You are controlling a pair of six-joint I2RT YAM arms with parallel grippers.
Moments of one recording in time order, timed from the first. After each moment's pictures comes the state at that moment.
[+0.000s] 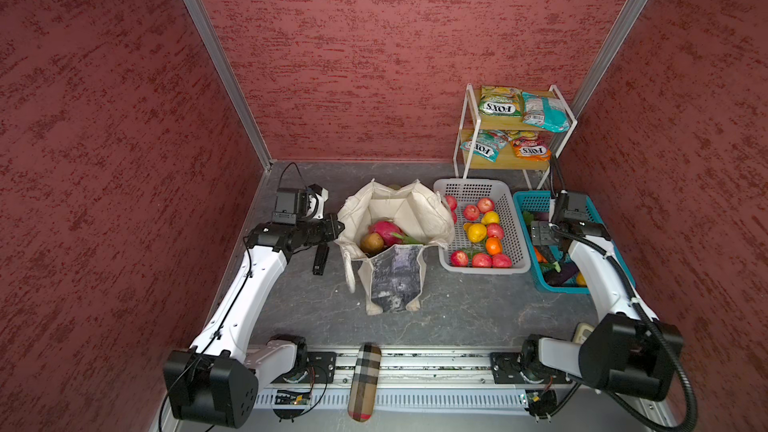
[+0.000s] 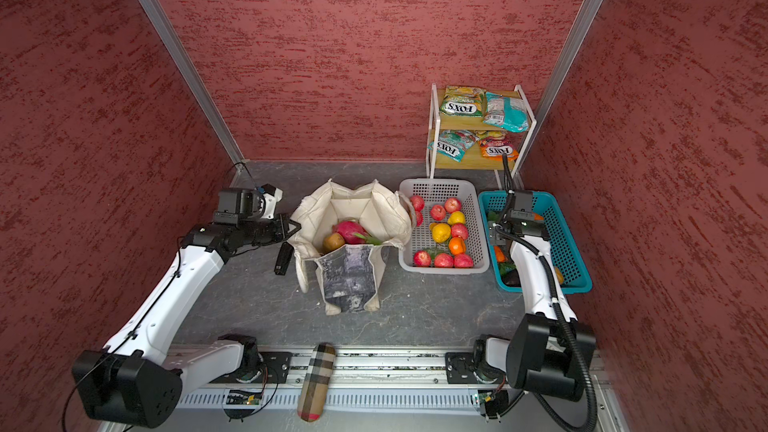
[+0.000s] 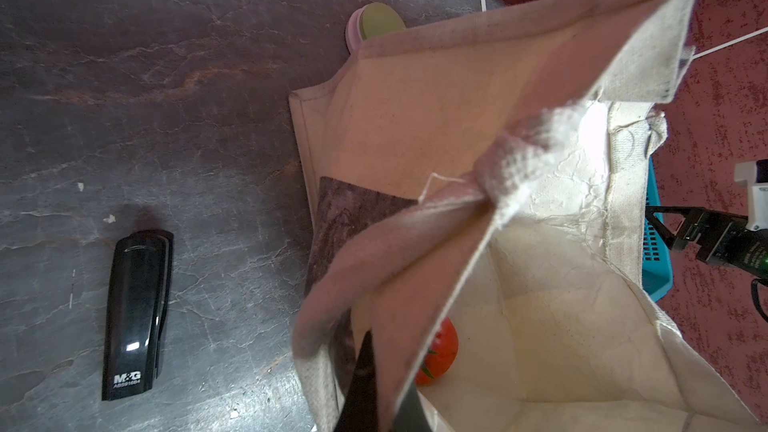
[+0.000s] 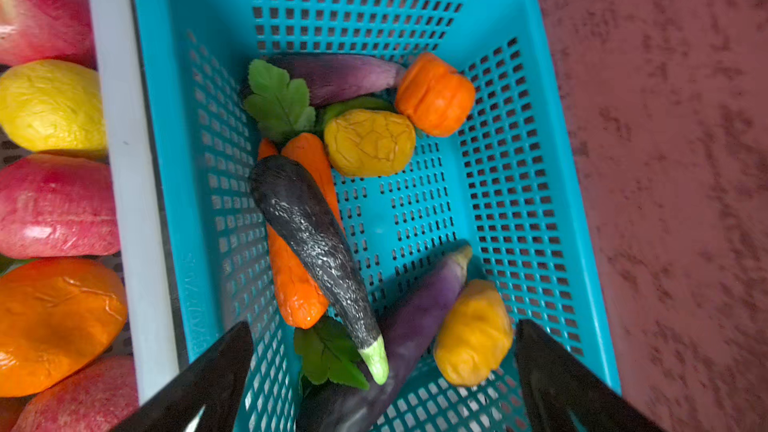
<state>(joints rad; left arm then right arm) -0.10 1.13 1.04 -0.74 0.45 -0.36 -0.25 1.27 1.00 -0.63 0.25 -0.27</state>
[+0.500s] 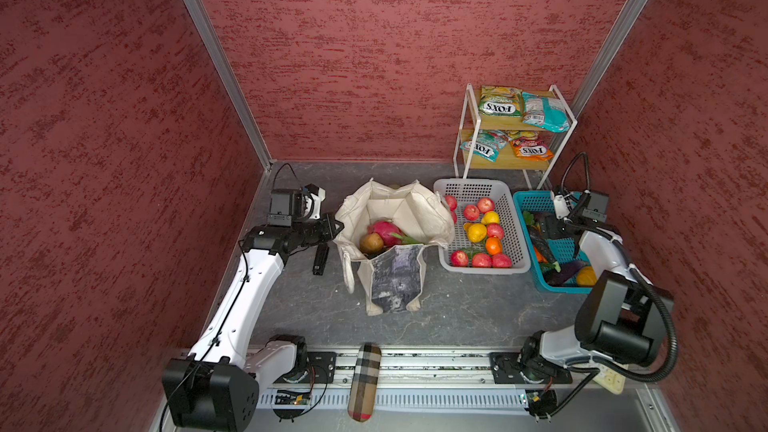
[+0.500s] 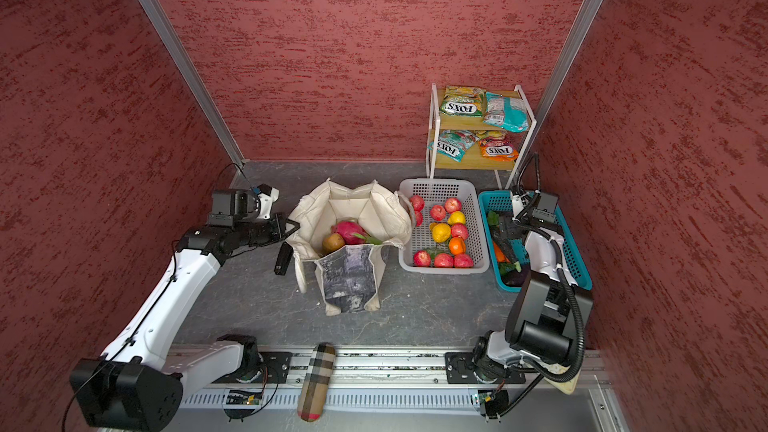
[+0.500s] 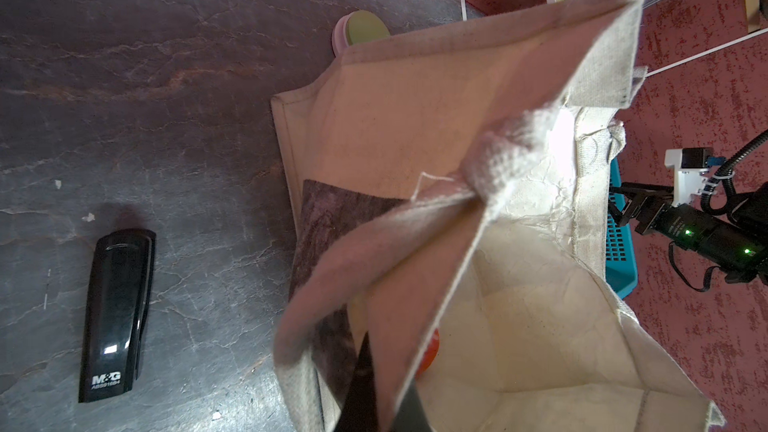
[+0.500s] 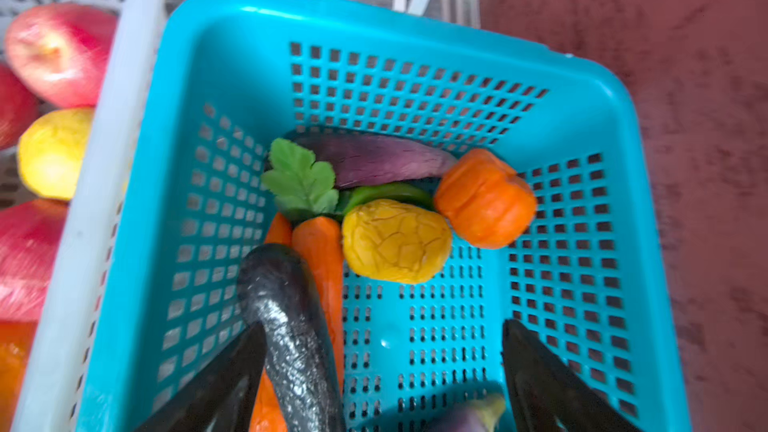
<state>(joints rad) -0.08 1.11 1.03 -0.73 0.50 -0.38 -0.45 1.45 1.00 -0.40 -0.15 -0.50</state>
